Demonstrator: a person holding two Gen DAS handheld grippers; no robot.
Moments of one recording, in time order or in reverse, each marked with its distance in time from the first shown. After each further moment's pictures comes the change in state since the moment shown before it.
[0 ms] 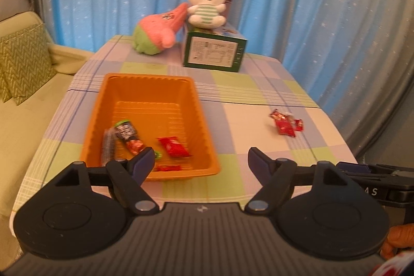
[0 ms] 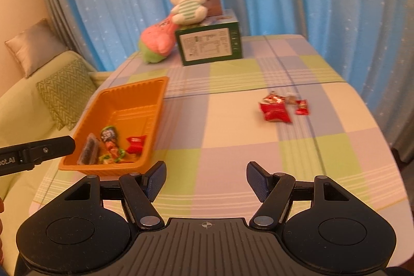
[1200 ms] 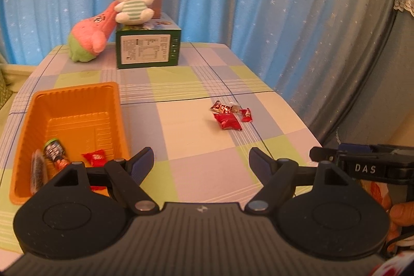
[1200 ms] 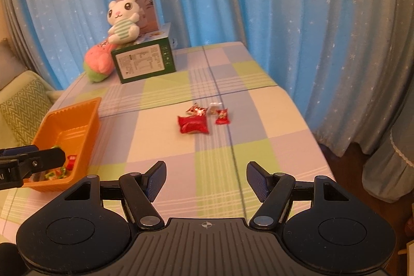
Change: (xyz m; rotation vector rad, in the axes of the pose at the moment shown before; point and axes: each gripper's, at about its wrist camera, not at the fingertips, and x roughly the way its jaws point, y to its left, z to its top) left arm 0.046 -0.092 0.010 0.154 0.042 -0.149; right arm -0.032 -0.093 0.011 0.074 -0.049 -0.173
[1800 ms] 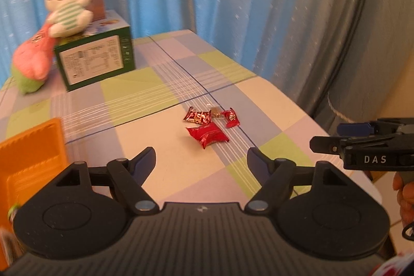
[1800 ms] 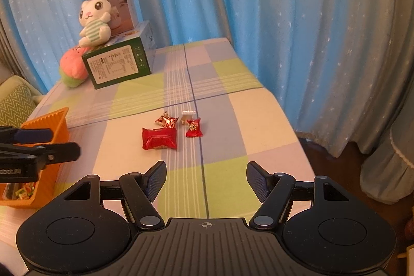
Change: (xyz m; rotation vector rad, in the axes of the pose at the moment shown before) left arm 0.120 -0.026 0.045 0.228 0.089 -0.101; right arm 0.067 -0.055 0.025 0.030 0.023 -0.011
